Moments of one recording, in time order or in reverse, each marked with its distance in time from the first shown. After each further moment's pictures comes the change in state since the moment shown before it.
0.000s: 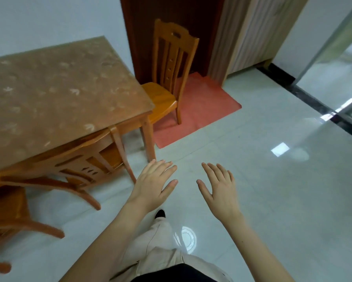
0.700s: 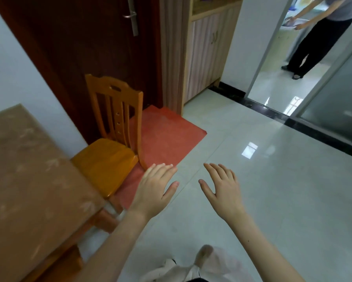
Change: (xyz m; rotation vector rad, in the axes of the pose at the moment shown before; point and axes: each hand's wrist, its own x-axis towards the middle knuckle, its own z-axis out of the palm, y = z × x) left_hand 0.415 -0.060 0.035 -0.084 -0.029 0.222; right_hand 0.333 0.135 -0.057 -0.035 0.196 0.228
